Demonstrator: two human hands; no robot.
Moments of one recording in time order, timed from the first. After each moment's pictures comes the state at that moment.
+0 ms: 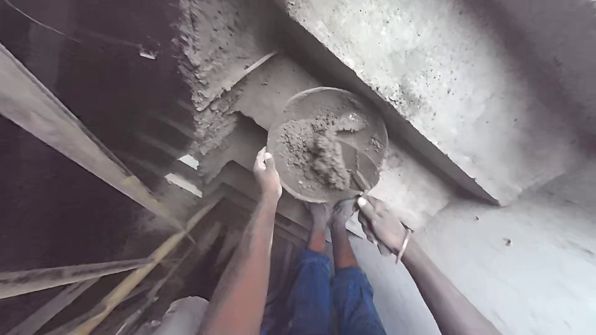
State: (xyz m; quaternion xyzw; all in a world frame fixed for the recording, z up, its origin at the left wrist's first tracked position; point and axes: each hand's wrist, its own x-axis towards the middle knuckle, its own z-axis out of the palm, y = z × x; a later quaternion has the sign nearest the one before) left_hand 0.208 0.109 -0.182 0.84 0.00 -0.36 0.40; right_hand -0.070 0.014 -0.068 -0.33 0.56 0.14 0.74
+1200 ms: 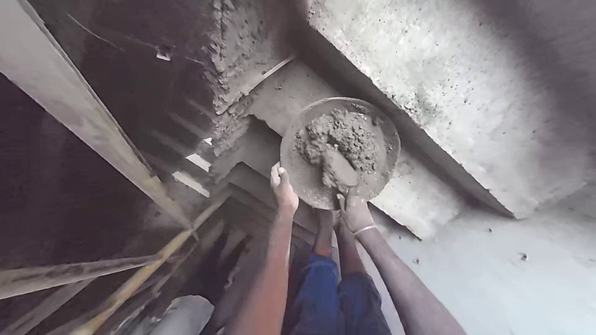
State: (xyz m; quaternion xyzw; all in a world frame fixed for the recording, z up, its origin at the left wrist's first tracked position) left_hand 0.182 0.132 -0.190 0.79 0.09 -0.36 0.49; right_hand -0.001 0.058 -0.124 -0.64 0.55 0.28 0.46
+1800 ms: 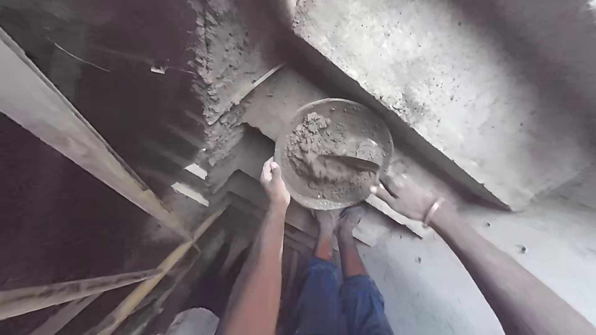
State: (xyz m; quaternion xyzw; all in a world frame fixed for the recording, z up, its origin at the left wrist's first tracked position) left_hand 0.206 0.107 -0.190 0.81 0.01 -0.33 0.49; right_hand -0.047 -0.096 -0.072 -0.67 0.37 0.38 0.52
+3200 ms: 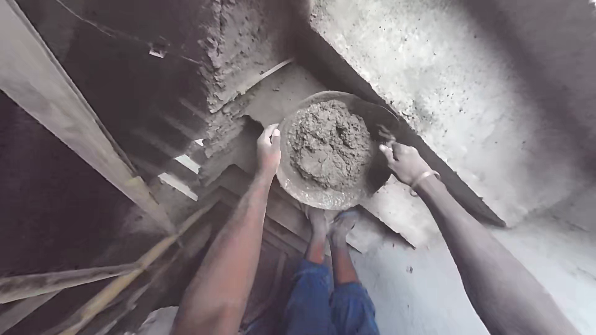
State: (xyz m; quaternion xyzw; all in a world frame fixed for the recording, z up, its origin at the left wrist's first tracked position) left_hand 0.271 0.058 -0.221 0.84 -0.22 -0.35 0.36; right_hand -0.023 -0.133 -0.131 -0.70 0.52 0.30 0.39
